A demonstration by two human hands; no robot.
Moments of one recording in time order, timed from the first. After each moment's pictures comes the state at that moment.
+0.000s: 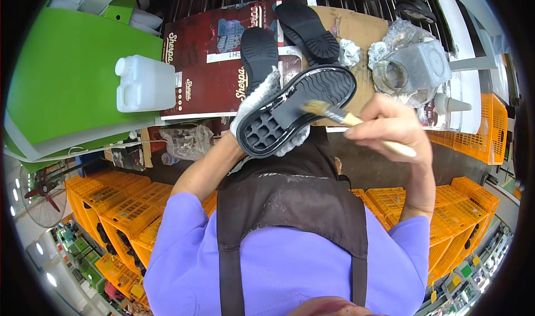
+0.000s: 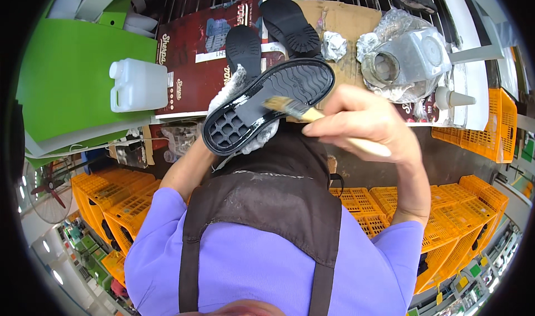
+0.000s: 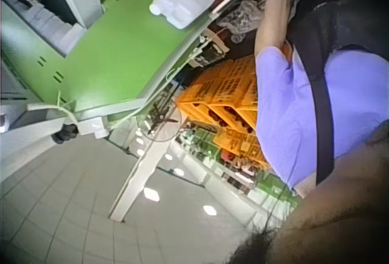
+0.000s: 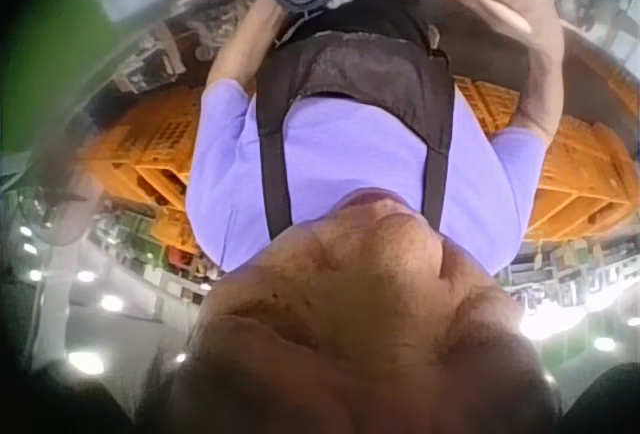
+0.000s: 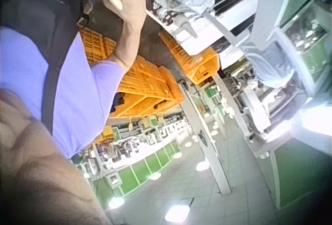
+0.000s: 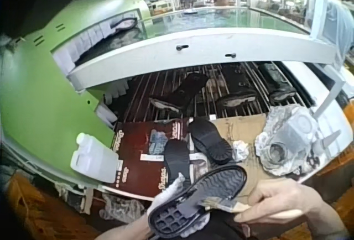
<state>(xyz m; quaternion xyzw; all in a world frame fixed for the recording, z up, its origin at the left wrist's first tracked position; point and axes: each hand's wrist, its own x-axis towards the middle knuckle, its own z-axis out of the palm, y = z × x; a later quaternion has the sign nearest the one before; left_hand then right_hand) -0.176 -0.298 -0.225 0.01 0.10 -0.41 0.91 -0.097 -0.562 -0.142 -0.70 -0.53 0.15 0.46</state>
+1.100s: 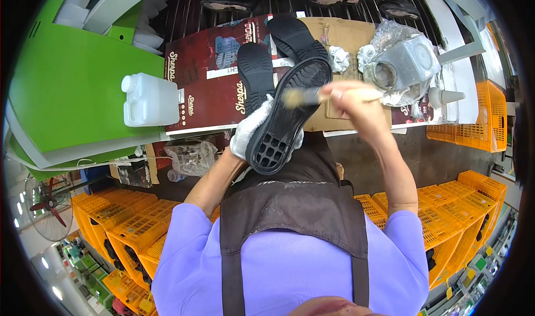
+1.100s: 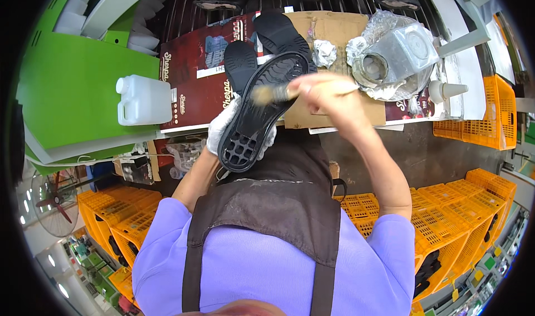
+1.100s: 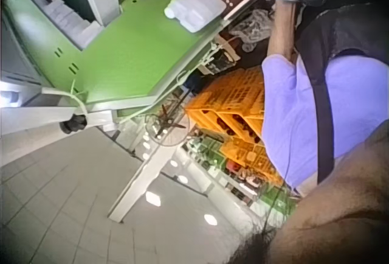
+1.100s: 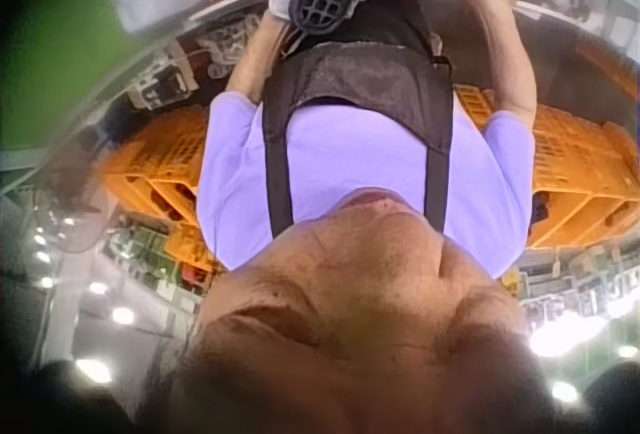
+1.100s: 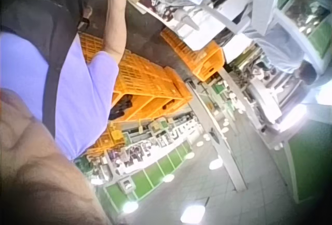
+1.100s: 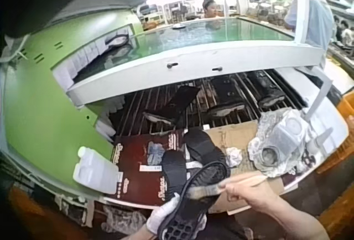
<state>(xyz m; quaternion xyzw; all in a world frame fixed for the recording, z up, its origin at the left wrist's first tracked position) -0.194 -0.297 -0.229 0.18 0.04 -0.34 0.92 -0.107 -0.529 -0.191 -0.66 -0.13 0.24 0.70</state>
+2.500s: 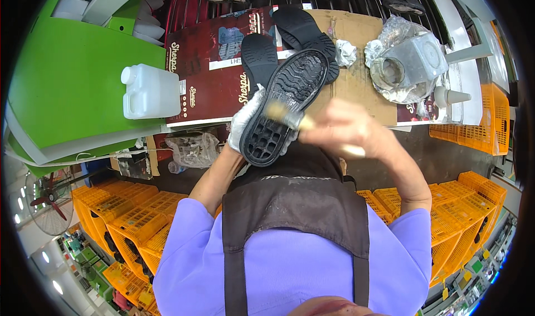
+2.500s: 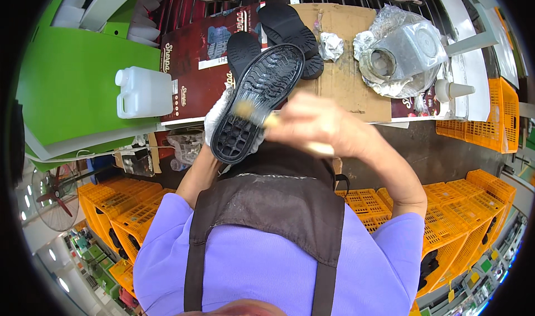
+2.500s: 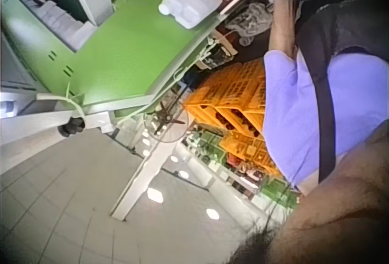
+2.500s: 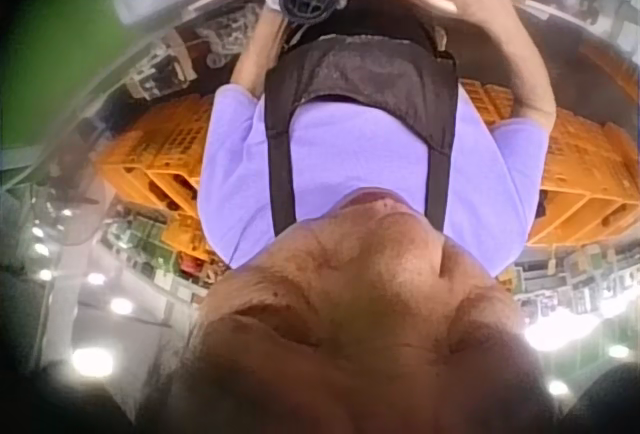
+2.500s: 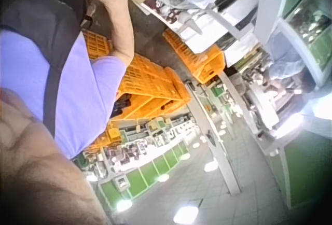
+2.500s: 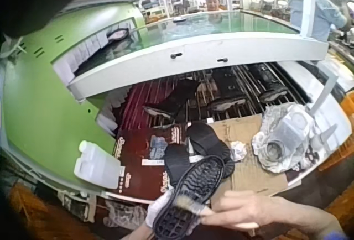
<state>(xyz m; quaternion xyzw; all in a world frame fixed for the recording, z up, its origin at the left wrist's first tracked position) -0.201 -0.295 -0.232 0.15 0.11 -0.24 0.95 -0.114 -0.518 -0.185 -0.67 -0.61 -0.02 0.42</state>
